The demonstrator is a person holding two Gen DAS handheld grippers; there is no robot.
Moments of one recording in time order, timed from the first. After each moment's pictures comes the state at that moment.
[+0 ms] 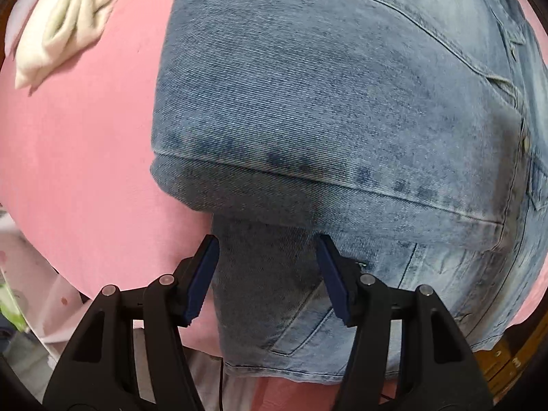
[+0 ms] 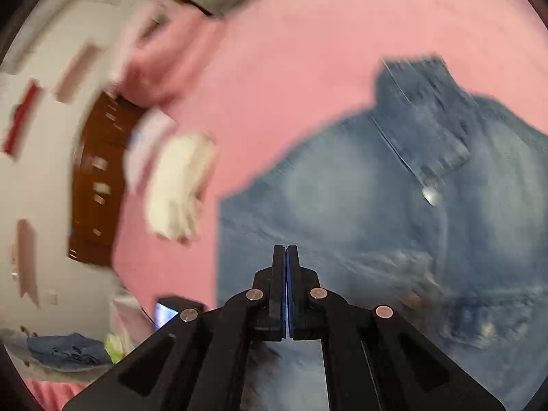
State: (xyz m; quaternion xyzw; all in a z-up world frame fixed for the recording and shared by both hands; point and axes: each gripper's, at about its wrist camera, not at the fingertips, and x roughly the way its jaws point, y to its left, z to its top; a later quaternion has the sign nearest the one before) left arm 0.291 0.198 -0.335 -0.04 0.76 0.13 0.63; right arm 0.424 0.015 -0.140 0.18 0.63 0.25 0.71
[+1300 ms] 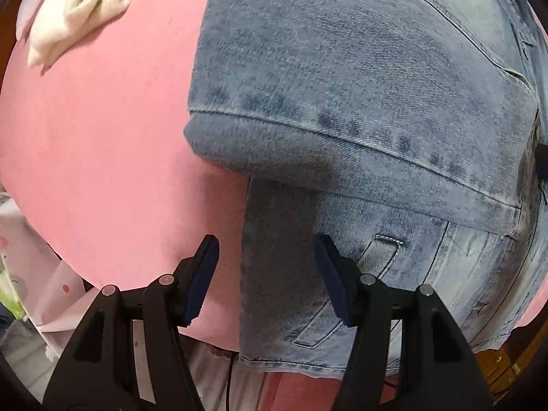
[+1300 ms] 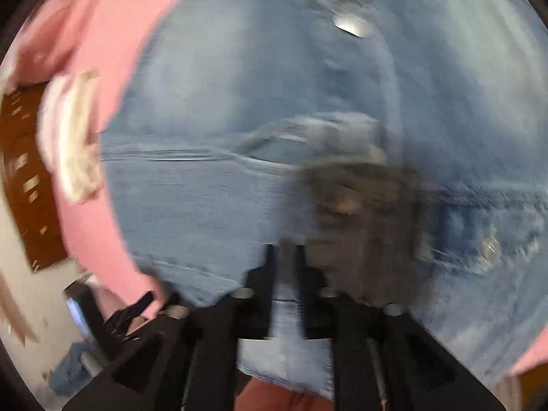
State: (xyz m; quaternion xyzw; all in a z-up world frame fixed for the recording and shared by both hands) left arm 0.247 0.249 -0.313 -0.05 0.76 0.16 0.63; right arm 0.429 0.034 -0.272 0.15 0.79 0.11 0.58
